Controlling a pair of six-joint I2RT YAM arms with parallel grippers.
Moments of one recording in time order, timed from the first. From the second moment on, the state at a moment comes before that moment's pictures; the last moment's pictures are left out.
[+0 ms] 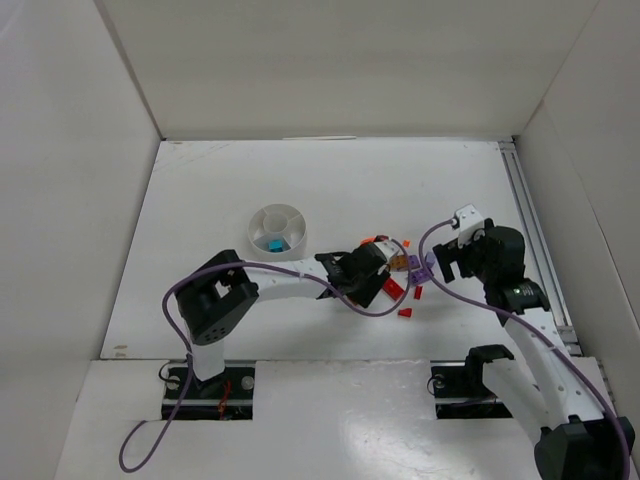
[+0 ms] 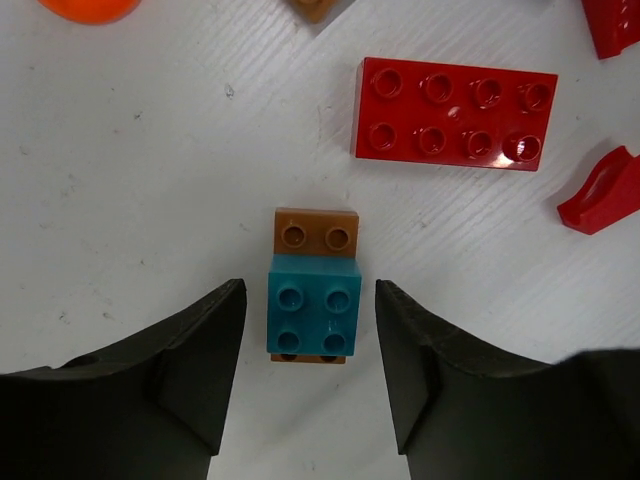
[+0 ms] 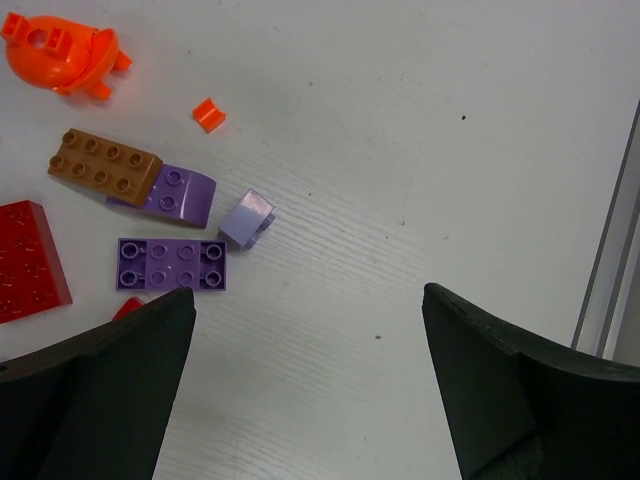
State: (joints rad) left arm -1.07 1.79 1.11 -0.26 -0.15 -0.27; right arm 0.10 0.76 0.56 -0.34 -0.12 -0.37
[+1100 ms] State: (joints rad) left arm -0.91 1.36 0.92 0.07 0.55 -0.03; right arm 0.11 0.81 0.58 -0.21 -1.11 -0.56
